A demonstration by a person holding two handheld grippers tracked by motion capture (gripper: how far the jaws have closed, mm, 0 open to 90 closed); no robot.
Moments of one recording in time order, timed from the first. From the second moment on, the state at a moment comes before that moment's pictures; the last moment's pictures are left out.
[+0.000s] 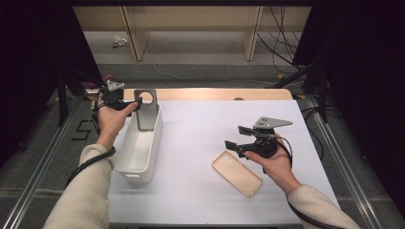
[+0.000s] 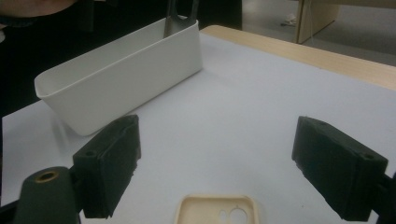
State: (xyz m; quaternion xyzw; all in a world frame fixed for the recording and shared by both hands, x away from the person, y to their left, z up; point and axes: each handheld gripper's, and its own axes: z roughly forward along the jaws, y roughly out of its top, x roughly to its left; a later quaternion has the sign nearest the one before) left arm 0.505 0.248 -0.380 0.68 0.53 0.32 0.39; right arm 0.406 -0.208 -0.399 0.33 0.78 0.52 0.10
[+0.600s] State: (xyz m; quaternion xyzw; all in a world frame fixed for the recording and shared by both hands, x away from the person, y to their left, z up) left arm 0.425 0.233 -0.392 0.70 0.48 0.29 0.45; right arm 0.413 -0.230 -0.407 0.36 0.78 0.50 0.10
